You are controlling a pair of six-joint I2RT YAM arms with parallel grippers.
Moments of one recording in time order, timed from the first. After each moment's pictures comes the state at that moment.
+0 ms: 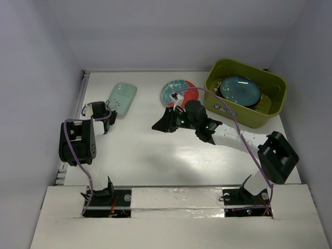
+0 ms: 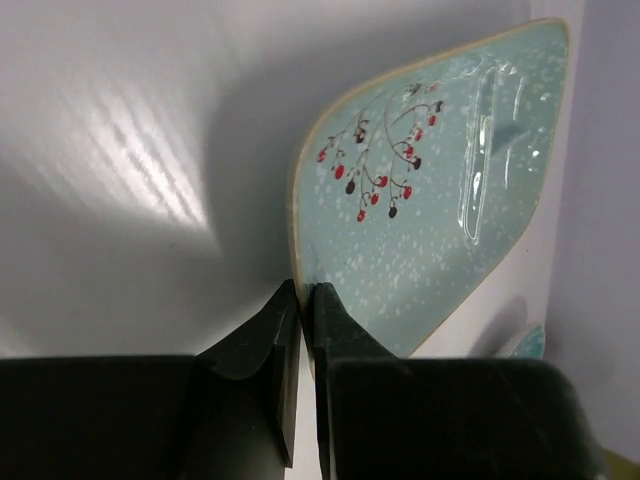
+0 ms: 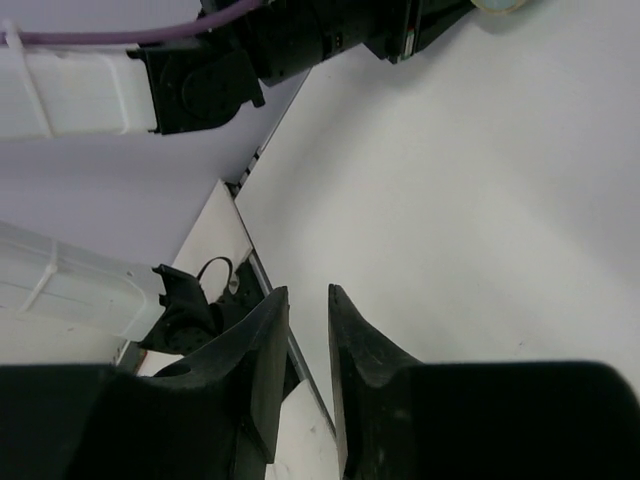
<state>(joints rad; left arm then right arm) 0.10 1.75 0.77 0.30 -0.04 -1.18 0.80 1.56 1.00 0.33 -0.44 0.75</state>
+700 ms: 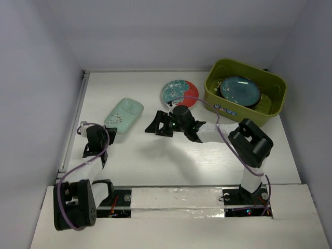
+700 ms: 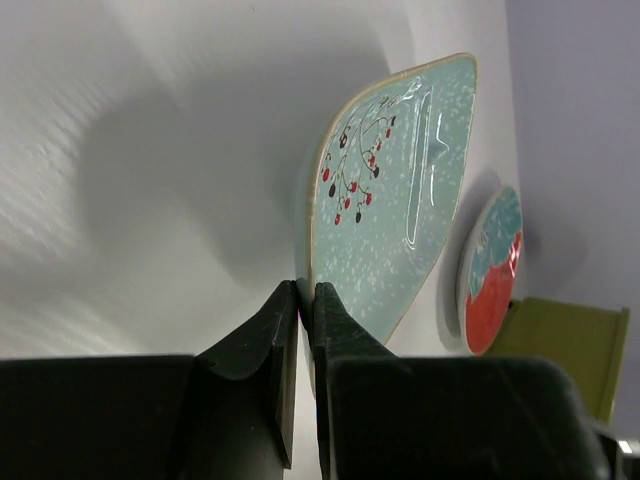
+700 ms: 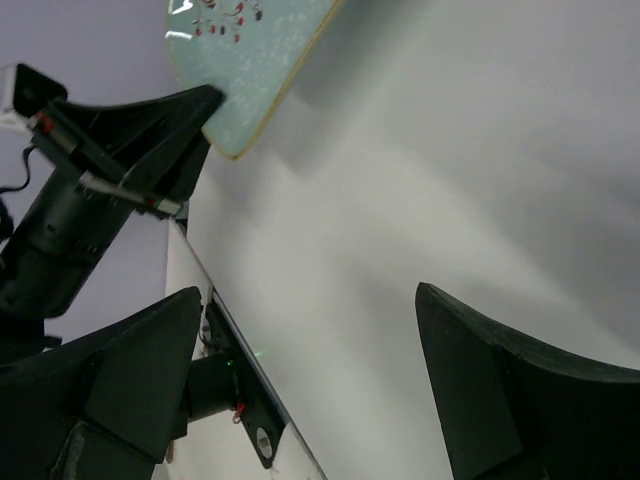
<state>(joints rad) 0.10 1.07 0.28 0.27 0.01 -1.12 0.79 1.83 1.03 0.39 -0.36 0.95</state>
